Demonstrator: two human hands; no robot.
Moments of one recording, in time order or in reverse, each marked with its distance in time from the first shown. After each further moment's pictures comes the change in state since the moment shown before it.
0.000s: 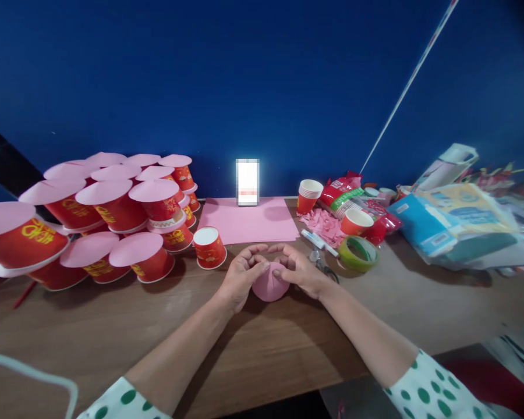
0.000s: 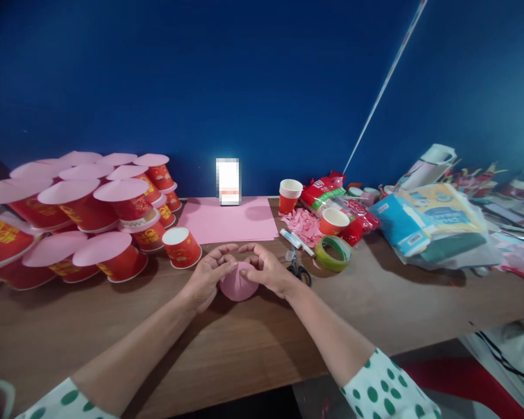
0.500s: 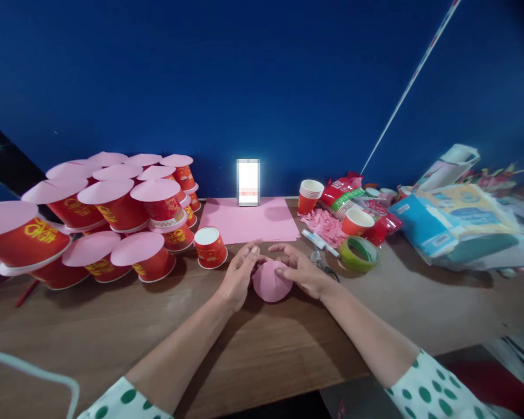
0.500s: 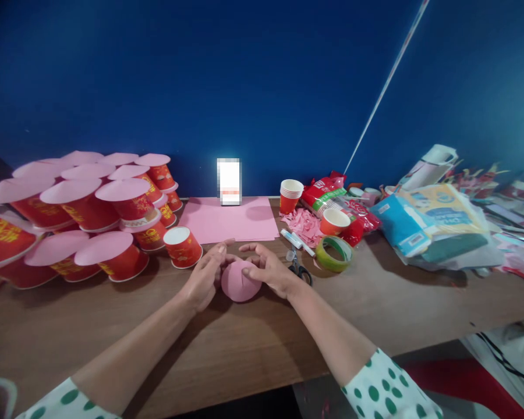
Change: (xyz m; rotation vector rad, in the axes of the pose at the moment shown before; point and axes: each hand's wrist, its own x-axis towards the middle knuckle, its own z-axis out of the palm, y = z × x) left_hand 0.000 0.002 0.002 0.008 0.046 -0.033; right_hand 0.001 0.002 -0.003 0.096 -0.027 0.015
